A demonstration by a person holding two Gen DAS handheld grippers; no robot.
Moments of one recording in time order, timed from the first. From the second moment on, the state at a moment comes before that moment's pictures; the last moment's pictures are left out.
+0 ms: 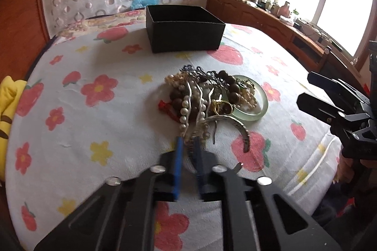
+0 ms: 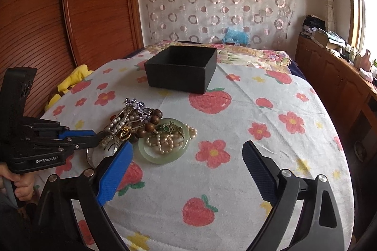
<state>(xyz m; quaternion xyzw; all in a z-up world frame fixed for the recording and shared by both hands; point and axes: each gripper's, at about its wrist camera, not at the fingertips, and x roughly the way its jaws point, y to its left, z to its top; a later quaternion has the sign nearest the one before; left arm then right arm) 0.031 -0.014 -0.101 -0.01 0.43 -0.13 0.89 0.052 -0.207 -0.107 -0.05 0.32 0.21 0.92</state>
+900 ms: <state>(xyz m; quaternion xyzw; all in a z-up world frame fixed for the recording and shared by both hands) 0.008 0.031 -0.084 -0.04 0.37 -0.09 0.92 0.080 -0.127 -0.129 -0.06 0.39 0.31 0.86</state>
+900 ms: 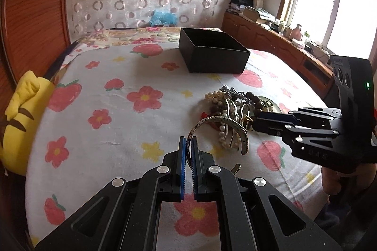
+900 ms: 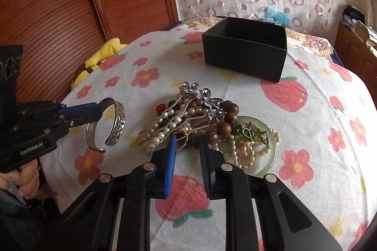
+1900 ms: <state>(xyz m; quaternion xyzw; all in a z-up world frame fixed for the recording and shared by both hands) 0.008 0.031 -0.087 -0.04 0.37 -0.09 0.92 0.081 -0.126 -0.131 -0.05 0.40 0.31 0.86</state>
